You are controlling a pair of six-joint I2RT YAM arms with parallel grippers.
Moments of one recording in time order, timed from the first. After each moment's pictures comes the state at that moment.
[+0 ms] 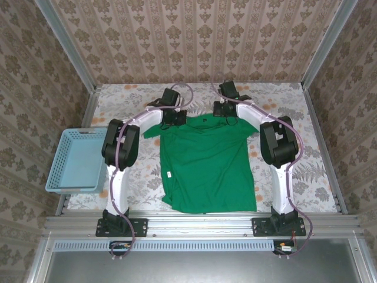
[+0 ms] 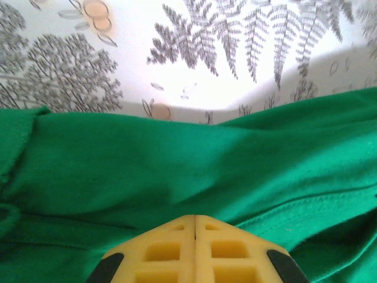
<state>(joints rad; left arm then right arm) -0.45 2.17 1.63 -0.44 0.22 -0.33 0.29 2.18 1.74 -0.47 -0.01 0.33</state>
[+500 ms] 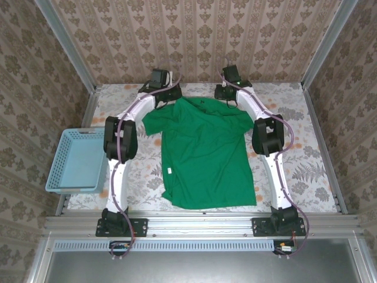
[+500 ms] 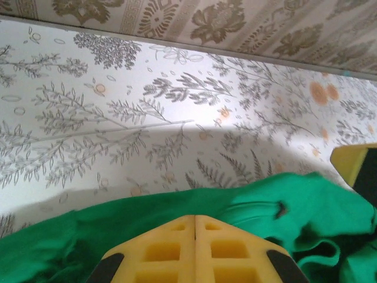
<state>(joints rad) -0.35 2.34 2.03 -0.38 0.30 -0.41 0.21 2.57 2.40 -0.71 -0.06 0.31</state>
